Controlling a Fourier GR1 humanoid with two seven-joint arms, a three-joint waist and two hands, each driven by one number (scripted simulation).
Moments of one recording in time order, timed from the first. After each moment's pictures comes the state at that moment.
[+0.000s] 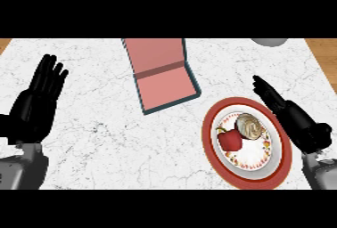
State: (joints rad) left arm -0.20 0.29 0.03 -1.66 0.23 0.14 0.12; right arm -0.18 -0.48 0.21 -1.62 -0.16 0.08 0.09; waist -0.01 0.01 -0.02
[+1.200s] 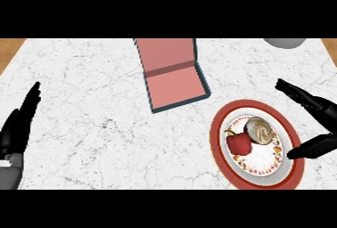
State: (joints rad) left arm -0.11 0.47 0.02 -1.39 -0.08 0.19 0.10; right arm -0.31 -0.68 0.16 -1.12 -0.05 0.48 -0.74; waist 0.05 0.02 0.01
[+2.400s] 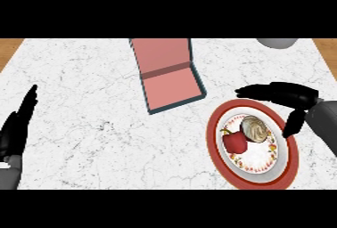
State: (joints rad) left arm -0.10 0.45 0.05 -1.36 -0.13 0.18 0.08; right arm -0.71 -0.67 0.57 -0.76 0.54 0.33 -0.88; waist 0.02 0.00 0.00
